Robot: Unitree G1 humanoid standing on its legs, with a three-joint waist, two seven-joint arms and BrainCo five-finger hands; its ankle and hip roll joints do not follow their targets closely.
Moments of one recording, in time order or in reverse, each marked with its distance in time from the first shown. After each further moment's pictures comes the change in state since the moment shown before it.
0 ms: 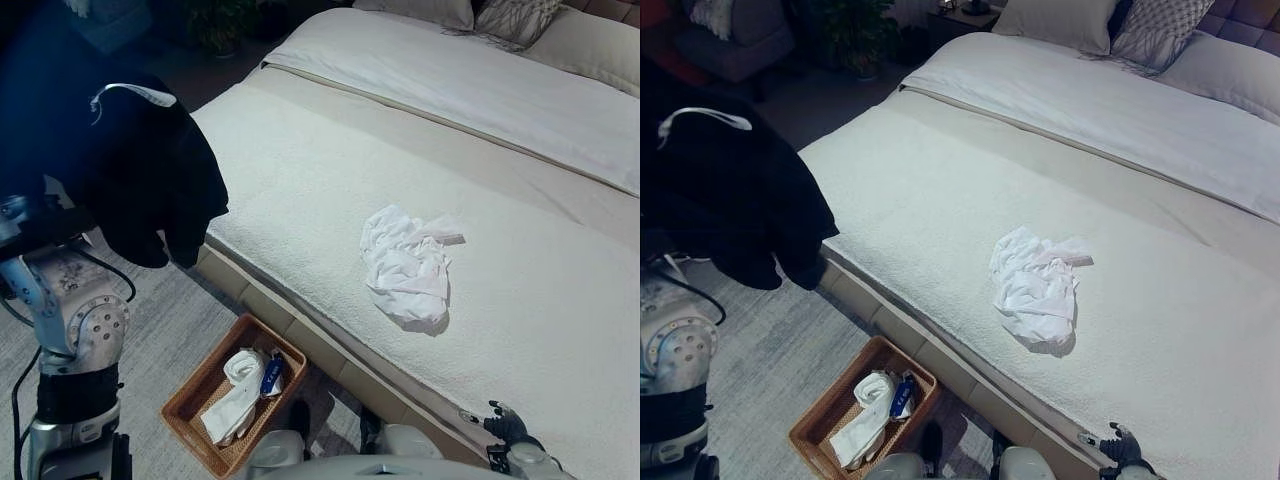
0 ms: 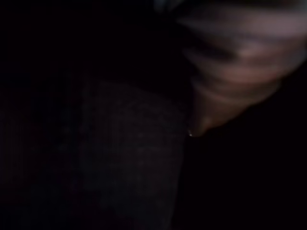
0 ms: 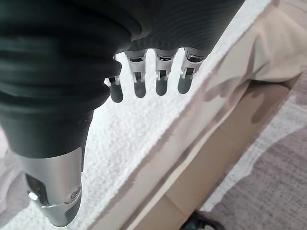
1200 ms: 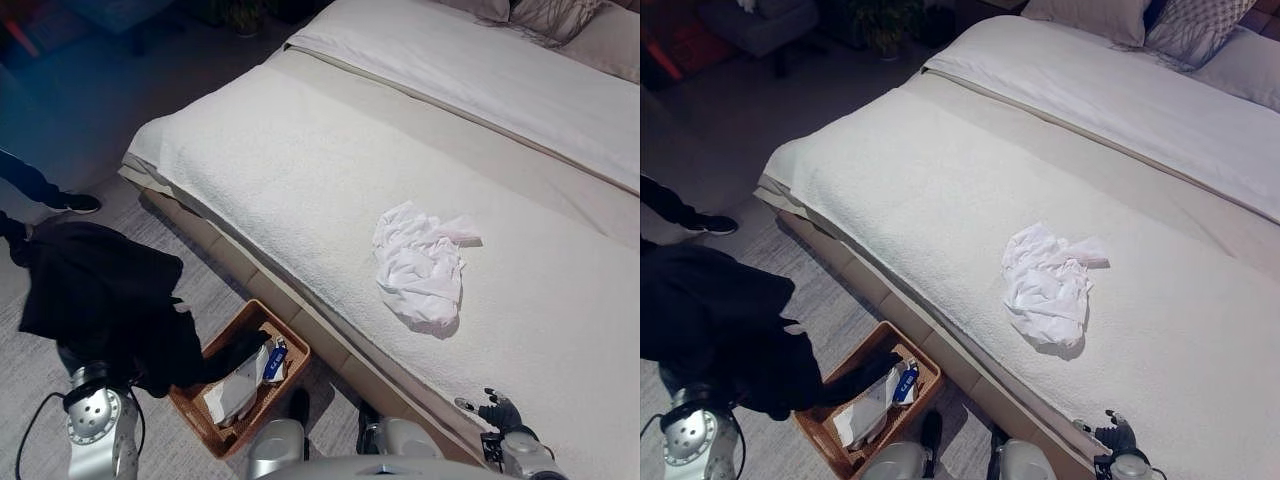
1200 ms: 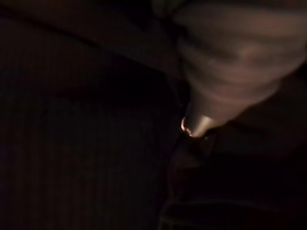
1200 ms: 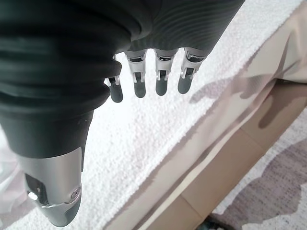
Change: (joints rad) left arm 0.557 -0.267 0.051 0.421 0.490 0.198 -0.020; right arm -0.006 0.015 -0.047 -0.023 -0.018 -0.012 -0.019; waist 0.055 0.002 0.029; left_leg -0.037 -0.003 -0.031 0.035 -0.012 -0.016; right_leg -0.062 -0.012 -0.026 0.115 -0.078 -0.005
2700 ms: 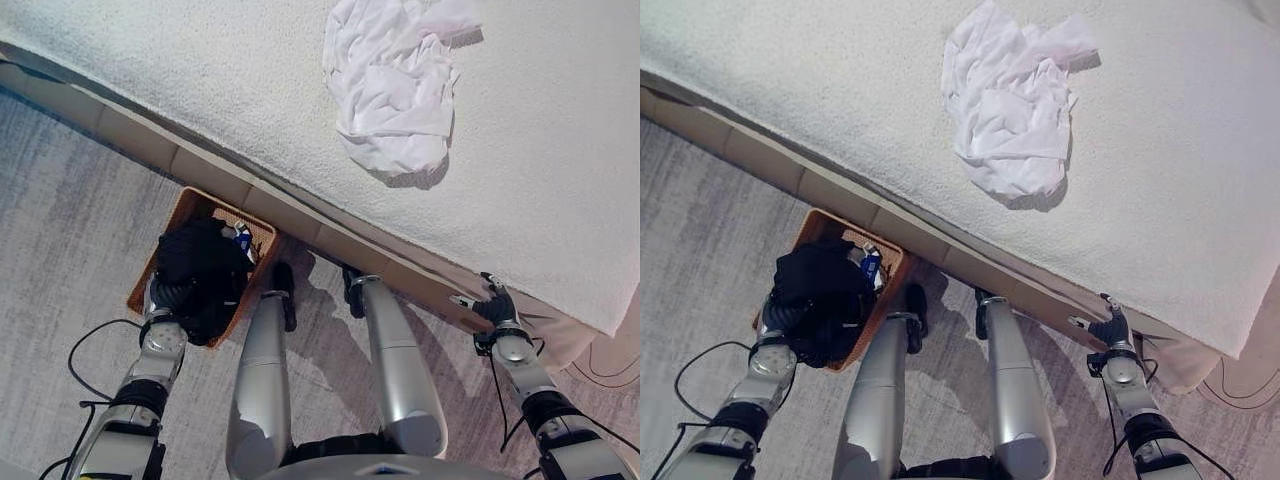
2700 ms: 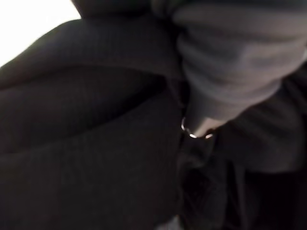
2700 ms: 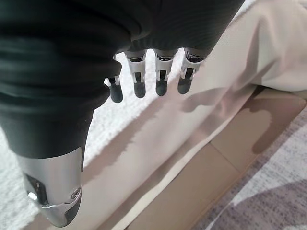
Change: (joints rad) left arm -0.599 0.170 -0.371 0.810 0.301 0.099 0.172; right arm -0.261 -0.117 0.120 -0.254 0.051 -0.096 -0.146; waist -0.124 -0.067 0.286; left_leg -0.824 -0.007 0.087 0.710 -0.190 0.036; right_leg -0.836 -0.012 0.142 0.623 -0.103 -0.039
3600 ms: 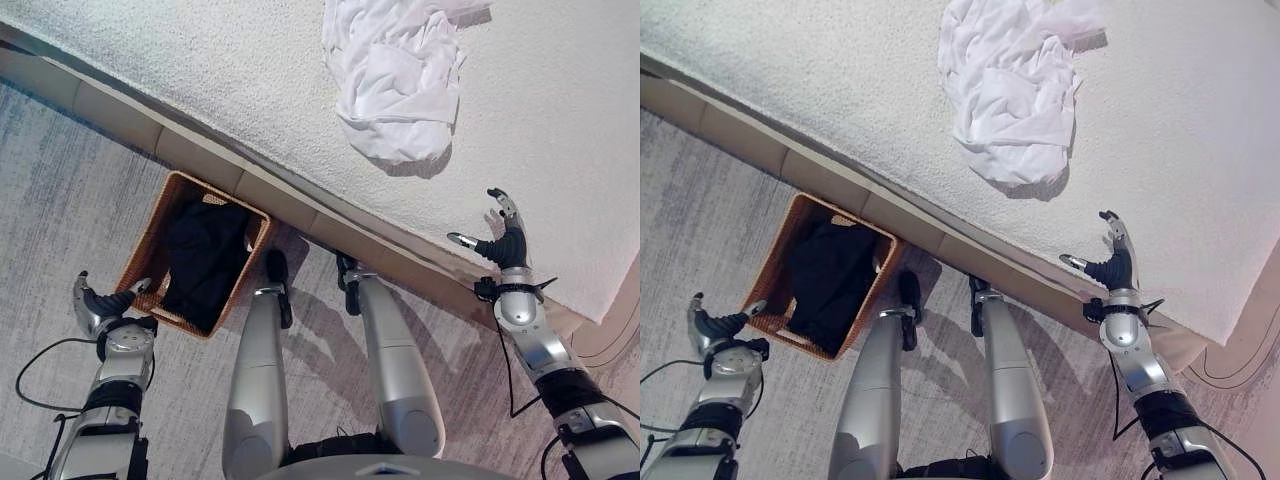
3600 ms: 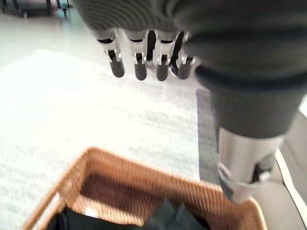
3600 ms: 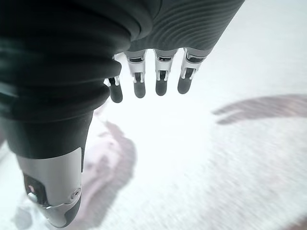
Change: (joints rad) left arm 0.096 0.035 0.187 -0.090 0.012 0.113 0.248; right arm 0.001 -0.108 0.014 -0.510 -0.167 -0.062 -0.176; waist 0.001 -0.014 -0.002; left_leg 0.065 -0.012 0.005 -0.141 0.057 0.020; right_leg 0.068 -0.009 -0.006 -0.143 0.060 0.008
